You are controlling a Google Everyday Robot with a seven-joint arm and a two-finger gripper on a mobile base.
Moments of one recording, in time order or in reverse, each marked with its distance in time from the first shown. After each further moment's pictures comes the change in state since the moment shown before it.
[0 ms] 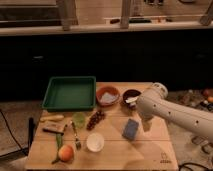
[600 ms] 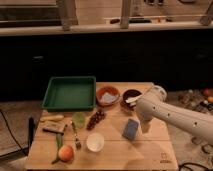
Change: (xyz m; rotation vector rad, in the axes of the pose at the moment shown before) arm -0.009 0.005 0.015 -0.006 -0.031 -0.011
